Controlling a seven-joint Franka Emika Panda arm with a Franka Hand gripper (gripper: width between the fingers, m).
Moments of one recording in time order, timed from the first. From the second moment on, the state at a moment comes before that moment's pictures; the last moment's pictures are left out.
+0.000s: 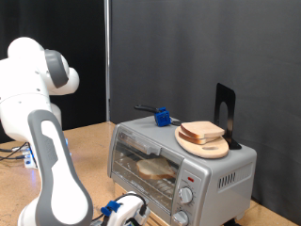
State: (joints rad) arm -0.53 1.07 0.24 -1.38 0.97 1.36 0.29
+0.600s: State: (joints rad) arm -0.62 1.04 0.25 -1.31 1.02 1.20 0.29
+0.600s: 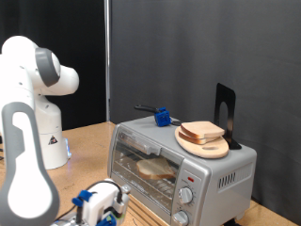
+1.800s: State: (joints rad) arm -0.55 1.02 0.26 -1.33 1.15 1.43 0.66
